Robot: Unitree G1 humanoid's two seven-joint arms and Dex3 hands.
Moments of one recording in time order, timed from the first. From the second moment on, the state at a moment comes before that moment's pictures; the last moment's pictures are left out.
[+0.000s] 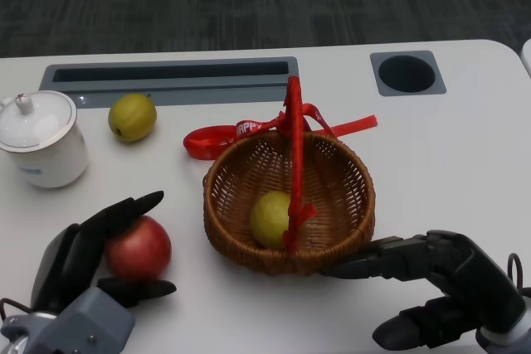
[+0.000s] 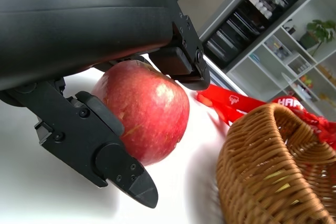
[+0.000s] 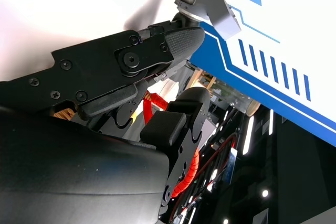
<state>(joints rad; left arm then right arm) -0.30 0.27 -0.14 1.05 0.35 -0.86 0.34 -0.19 -0.08 0.11 0.67 0.35 -1.14 0.88</state>
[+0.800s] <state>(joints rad) -0.22 0.16 -0.03 0.62 0.28 -0.85 0.34 -0.19 -0.07 0.12 0.67 0.34 -1.14 0.87</state>
